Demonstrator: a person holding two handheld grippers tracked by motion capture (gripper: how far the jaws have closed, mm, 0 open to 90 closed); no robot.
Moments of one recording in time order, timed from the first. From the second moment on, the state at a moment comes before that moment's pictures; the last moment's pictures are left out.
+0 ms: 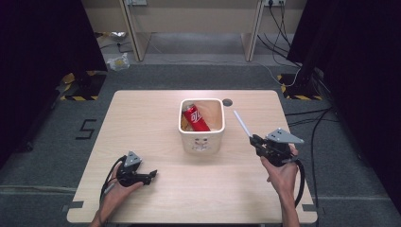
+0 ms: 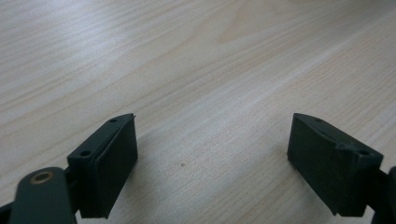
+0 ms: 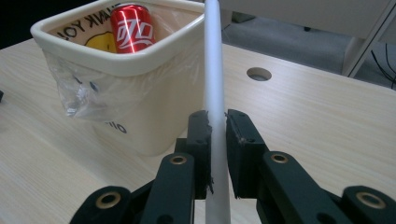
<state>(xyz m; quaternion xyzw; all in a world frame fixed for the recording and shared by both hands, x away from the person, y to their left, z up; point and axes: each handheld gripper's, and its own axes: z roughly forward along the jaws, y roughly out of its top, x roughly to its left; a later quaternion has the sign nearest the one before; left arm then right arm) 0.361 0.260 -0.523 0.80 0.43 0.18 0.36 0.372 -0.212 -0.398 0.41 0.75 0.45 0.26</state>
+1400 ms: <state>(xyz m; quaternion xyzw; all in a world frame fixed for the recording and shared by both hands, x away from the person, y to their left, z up) 0.361 0.260 -0.523 0.80 0.43 0.18 0.36 0.418 -0.143 -0.352 0.35 0.76 0.49 0.23</state>
